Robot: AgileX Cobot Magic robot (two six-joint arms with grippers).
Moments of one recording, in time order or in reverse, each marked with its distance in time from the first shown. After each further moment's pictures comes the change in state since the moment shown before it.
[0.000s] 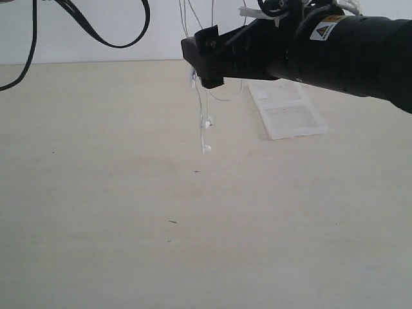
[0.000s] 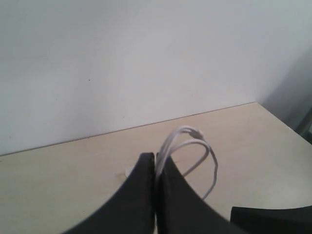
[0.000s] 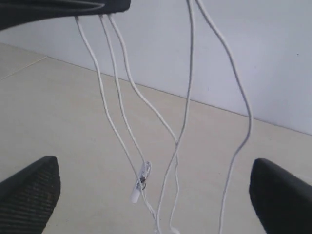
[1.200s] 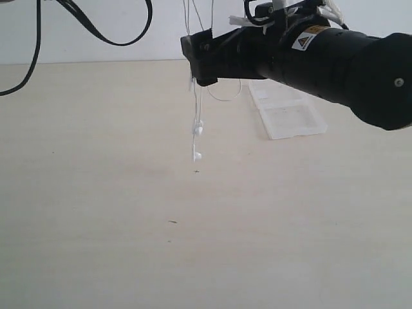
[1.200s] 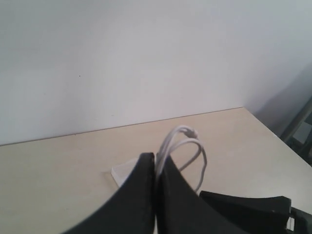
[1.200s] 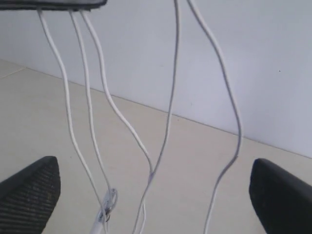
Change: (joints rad) left arm 0.000 0.000 0.000 0.000 -0.024 -0.068; right arm 0.000 0.089 0.000 -0.003 -0.160 -0.034
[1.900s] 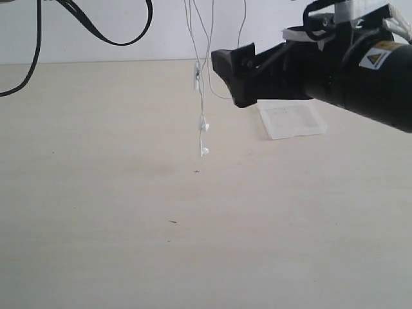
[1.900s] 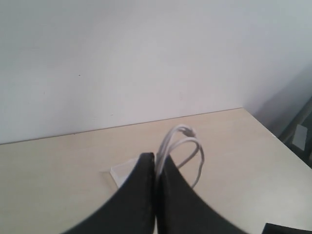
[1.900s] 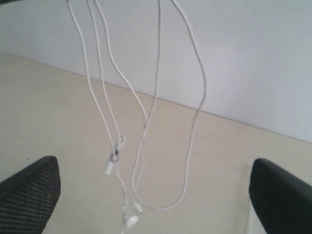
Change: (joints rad) left arm 0.000 0.000 0.000 0.000 0.000 -0.007; right arm 0.002 -0.228 0.181 0.056 0.048 -0.055
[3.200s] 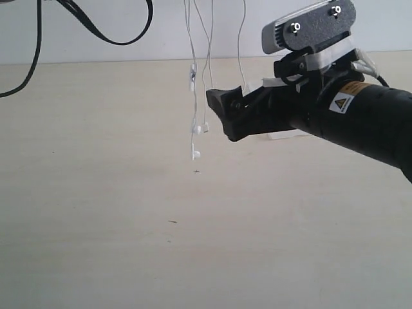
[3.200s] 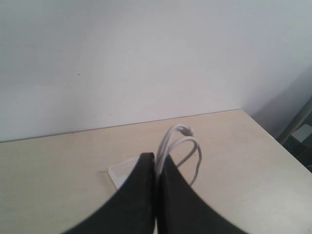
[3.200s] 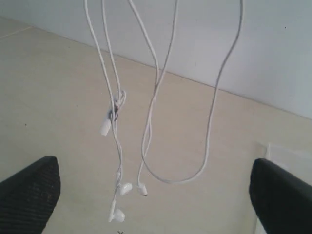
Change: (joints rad) left arm 0.000 0.000 0.000 0.000 -0.002 -0.014; right arm 0.000 0.114 0.037 -0.174 -0.061 0.138
